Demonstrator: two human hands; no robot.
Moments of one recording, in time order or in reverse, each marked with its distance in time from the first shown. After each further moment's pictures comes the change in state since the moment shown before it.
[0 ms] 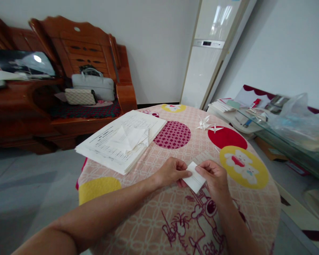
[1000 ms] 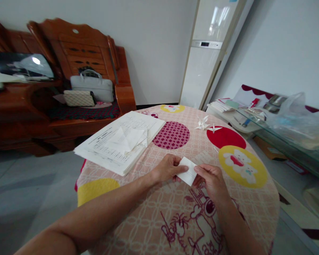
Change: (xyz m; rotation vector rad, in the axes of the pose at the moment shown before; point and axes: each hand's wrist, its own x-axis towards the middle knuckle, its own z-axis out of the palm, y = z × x) left_hand 0.007 0.002 -0.011 0.080 0.016 0.081; right_hand -0.005 -0.010 0.004 0.029 -0.185 0.178
